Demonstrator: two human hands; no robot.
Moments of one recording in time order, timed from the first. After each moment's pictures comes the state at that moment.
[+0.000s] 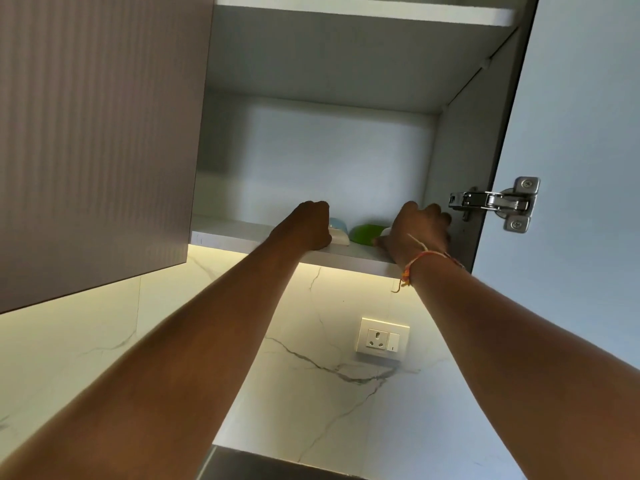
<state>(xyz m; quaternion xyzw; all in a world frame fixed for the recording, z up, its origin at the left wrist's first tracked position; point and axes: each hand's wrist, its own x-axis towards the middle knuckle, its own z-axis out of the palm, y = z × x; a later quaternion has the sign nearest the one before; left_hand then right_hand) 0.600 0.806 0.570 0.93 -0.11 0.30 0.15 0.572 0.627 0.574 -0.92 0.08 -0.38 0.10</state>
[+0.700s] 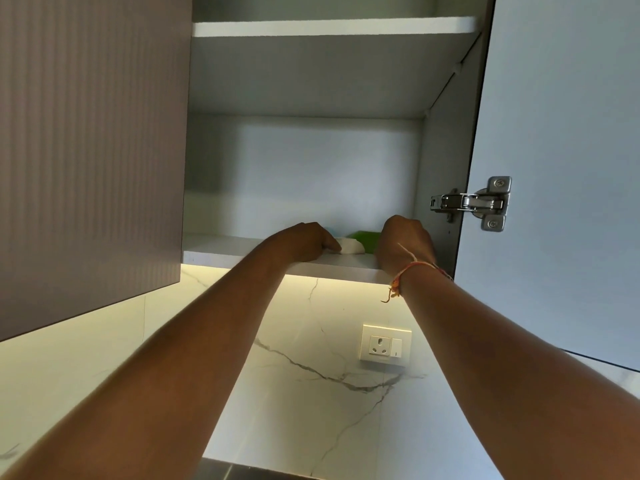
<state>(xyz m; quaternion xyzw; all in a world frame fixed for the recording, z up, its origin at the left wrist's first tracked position) 0.623 0.804 0.572 0.95 -0.21 0.20 0.08 0.556 0.624 0.579 -0.93 0.04 -0.31 0.17</state>
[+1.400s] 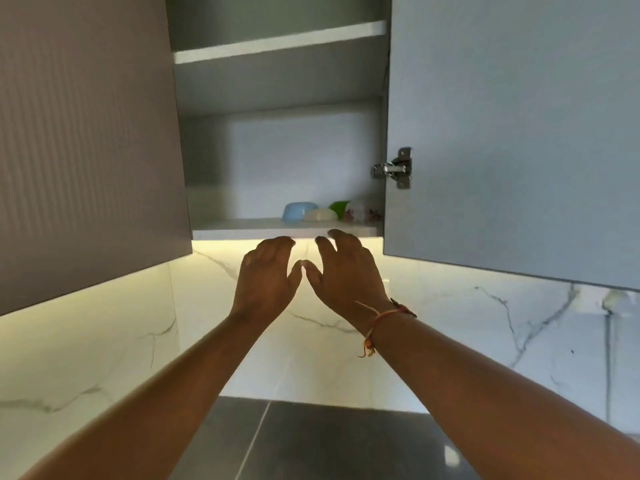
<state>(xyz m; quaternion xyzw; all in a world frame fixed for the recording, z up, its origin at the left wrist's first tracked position) 0.459 0.789 0.446 0.83 -0.12 0.54 0.05 0.446 0.623 0.459 -0.86 -0.20 -0.45 0.12</state>
